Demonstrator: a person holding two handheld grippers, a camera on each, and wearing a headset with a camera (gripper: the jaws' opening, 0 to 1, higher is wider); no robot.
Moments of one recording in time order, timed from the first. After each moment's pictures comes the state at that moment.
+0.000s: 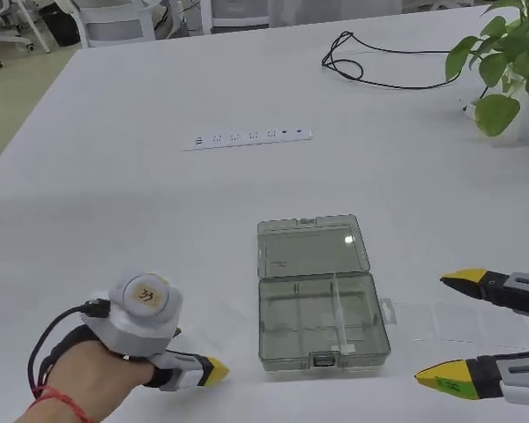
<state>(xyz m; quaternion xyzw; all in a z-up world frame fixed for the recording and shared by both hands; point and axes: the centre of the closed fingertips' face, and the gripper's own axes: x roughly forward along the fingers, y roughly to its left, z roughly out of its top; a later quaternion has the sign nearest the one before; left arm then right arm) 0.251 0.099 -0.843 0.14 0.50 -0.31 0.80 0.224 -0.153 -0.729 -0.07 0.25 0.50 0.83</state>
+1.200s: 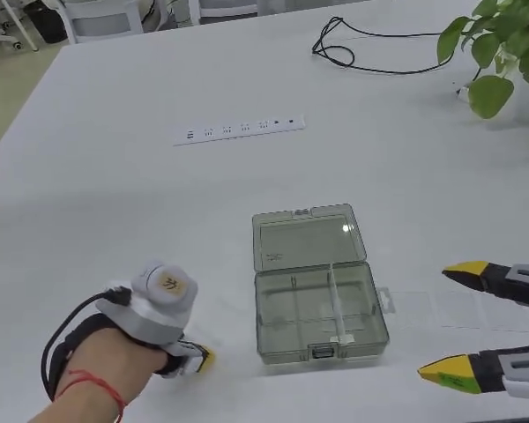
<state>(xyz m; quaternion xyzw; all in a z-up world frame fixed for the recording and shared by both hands) 0.255 0.107 -0.853 0.17 0.54 -0.27 0.78 0.220 -0.159 -0.738 -0.08 0.25 0.50 0.83</state>
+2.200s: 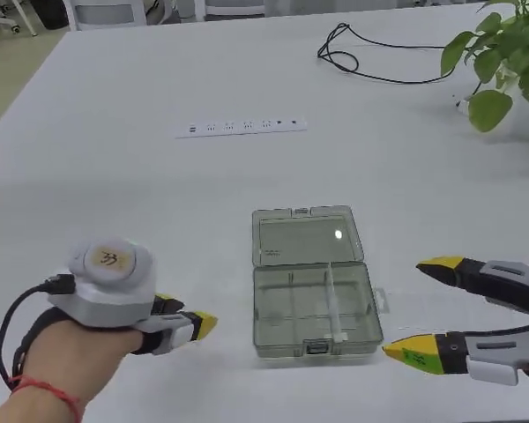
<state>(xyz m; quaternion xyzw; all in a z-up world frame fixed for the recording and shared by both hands) 0.264 0.084 -0.783 0.01 0.43 -0.28 0.86 0.225 -0.120 -0.702 -0.03 0.25 0.48 0.84</state>
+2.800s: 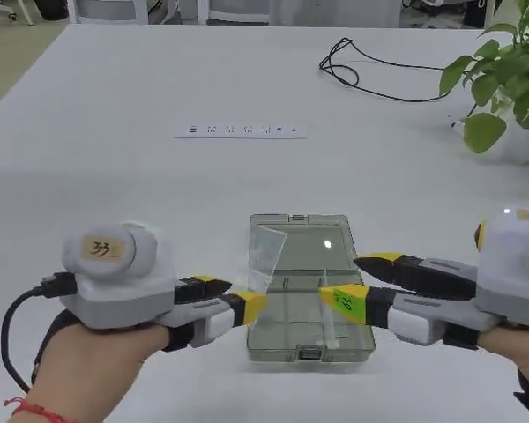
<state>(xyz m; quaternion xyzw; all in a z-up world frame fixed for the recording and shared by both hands) 0.254 0.010 -0.717 -0.10 0.33 -0.35 0.87 0.247 -0.063 -0.669 0.09 0.26 0.43 0.86</state>
